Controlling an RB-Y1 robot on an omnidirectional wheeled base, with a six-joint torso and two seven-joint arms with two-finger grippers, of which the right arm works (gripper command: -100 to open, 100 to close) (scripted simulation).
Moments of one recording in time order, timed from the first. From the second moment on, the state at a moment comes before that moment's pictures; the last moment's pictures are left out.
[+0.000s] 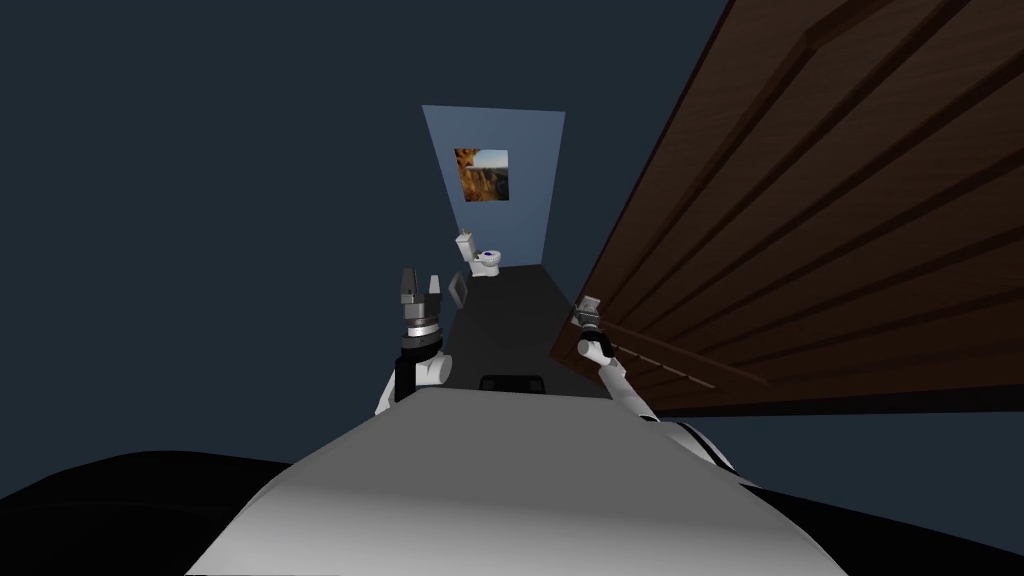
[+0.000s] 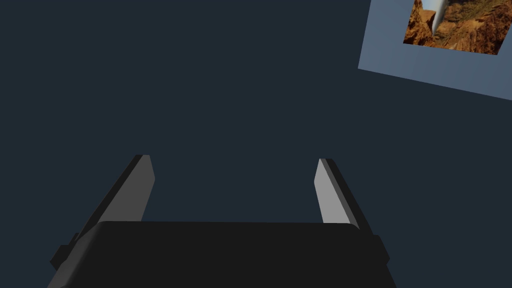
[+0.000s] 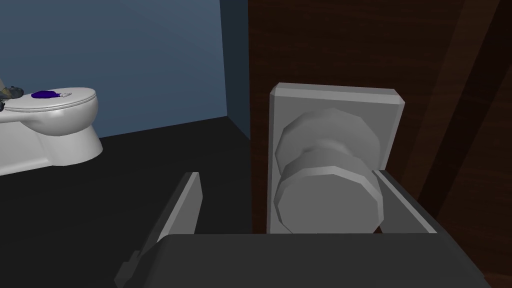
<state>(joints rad) -0.10 -0.34 0.03 -1.04 -0.74 -0.41 -1.19</state>
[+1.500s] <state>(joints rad) -0.10 -0.33 0.03 -1.06 -0.73 -0.40 -1.17</state>
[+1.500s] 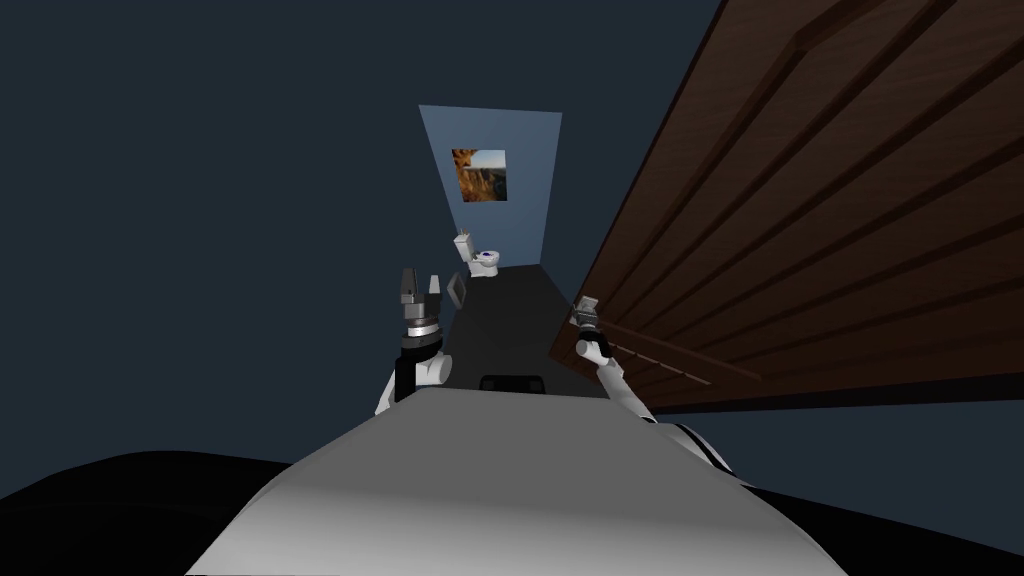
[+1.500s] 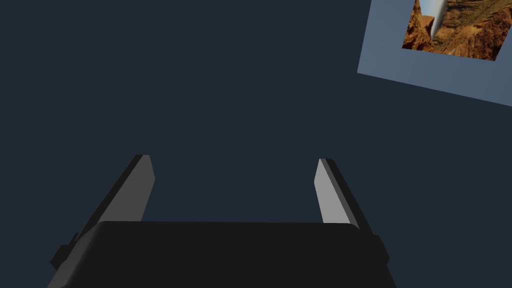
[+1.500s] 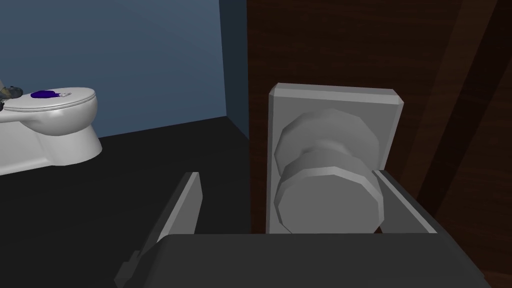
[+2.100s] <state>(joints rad) -0.10 -0.32 0.03 -1.07 -0.73 -0.40 -1.17</state>
